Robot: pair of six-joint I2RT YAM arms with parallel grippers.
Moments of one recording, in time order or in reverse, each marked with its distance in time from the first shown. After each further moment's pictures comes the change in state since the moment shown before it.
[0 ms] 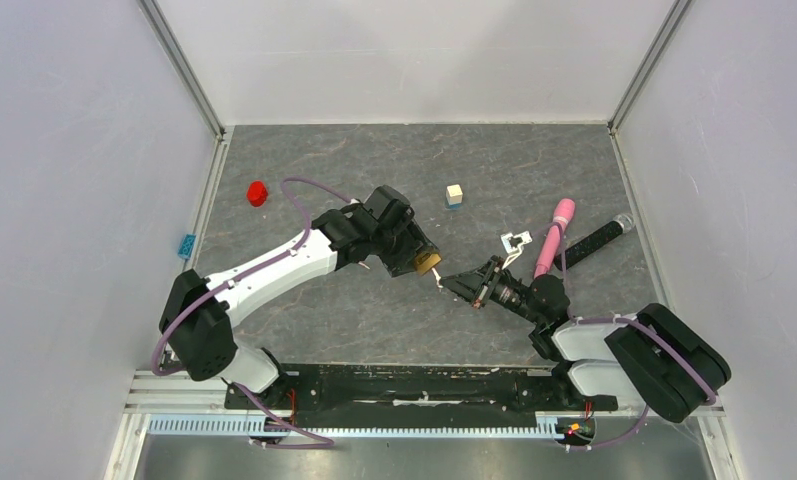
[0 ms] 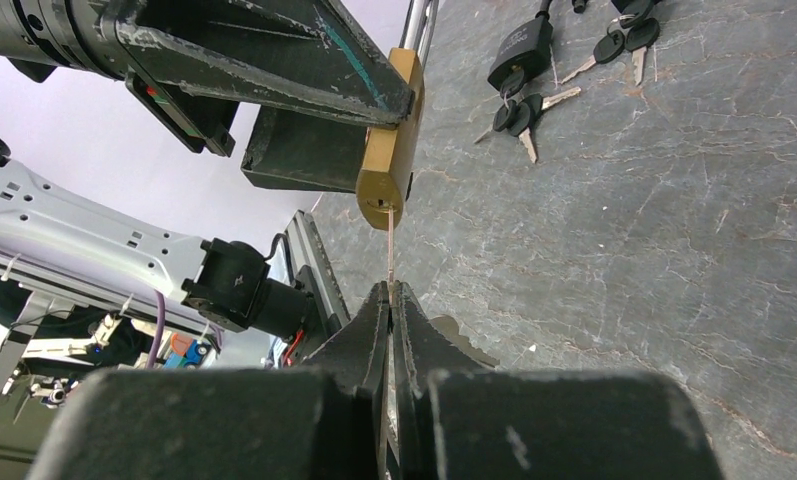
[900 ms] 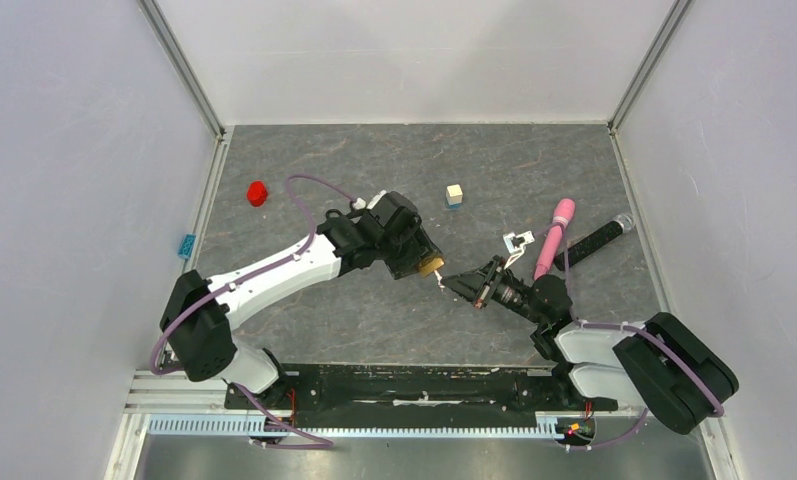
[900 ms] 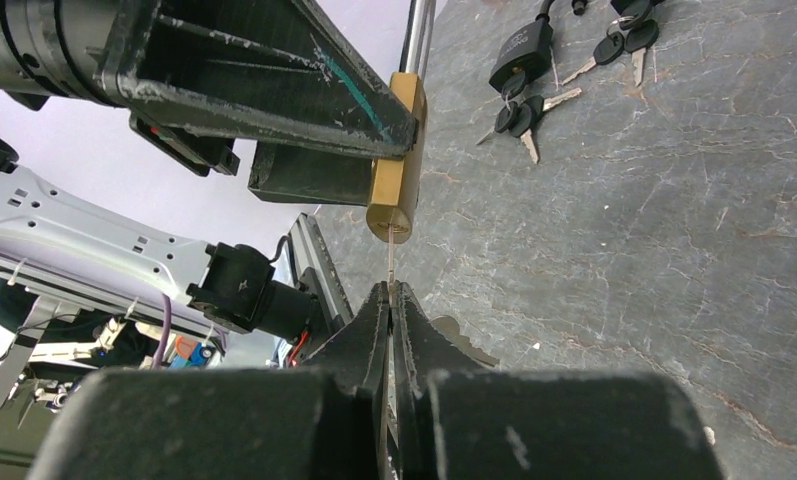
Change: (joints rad) left arm -0.045 -0.002 -0.002 0.014 -0.058 0.032; right arm -0.008 -0.051 -0.001 -0.046 0.001 0.009
